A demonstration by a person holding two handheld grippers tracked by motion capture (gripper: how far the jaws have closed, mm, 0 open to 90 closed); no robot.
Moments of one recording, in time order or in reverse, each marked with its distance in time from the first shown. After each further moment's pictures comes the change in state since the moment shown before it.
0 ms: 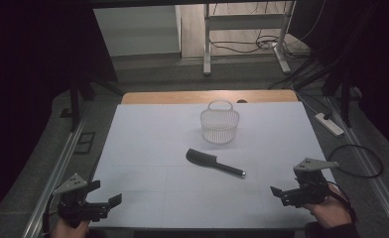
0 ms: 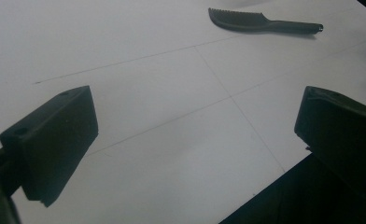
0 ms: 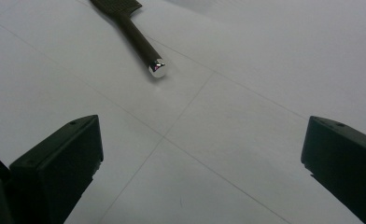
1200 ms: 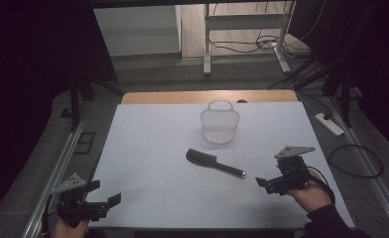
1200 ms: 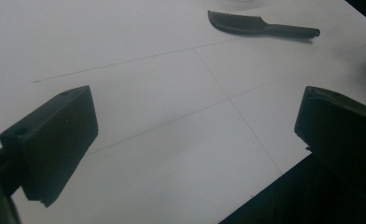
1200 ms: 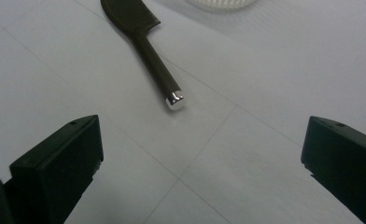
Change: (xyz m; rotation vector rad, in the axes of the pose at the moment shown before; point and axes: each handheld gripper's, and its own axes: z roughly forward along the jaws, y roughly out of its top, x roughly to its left) left arm 0.002 0.000 -0.001 -0.008 -0.011 -0.020; right arm 0.010 0.038 0.031 0.039 0.049 -0.047
